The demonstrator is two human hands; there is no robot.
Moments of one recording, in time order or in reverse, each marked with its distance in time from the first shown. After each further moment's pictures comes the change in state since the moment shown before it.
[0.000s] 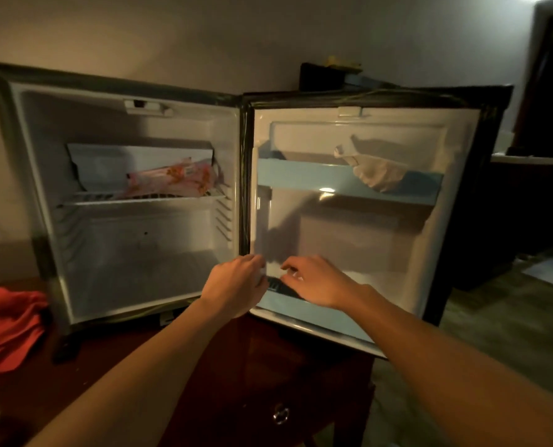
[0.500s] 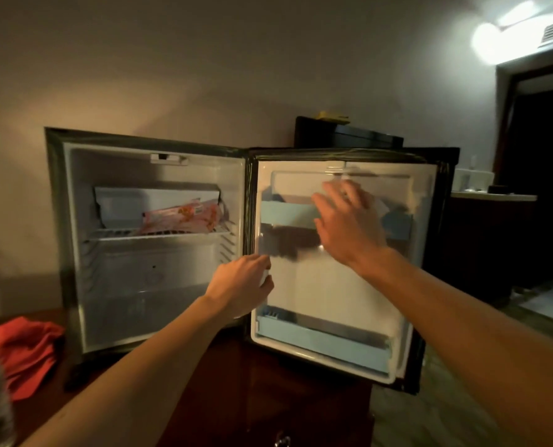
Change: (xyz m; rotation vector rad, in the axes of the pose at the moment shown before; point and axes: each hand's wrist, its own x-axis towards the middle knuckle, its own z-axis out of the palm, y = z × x) left_hand 0.010 0.016 -0.069 0.002 0.094 0.082; right_hand -0.022 -0.038 -0.125 -0.673 0.799 -0.111
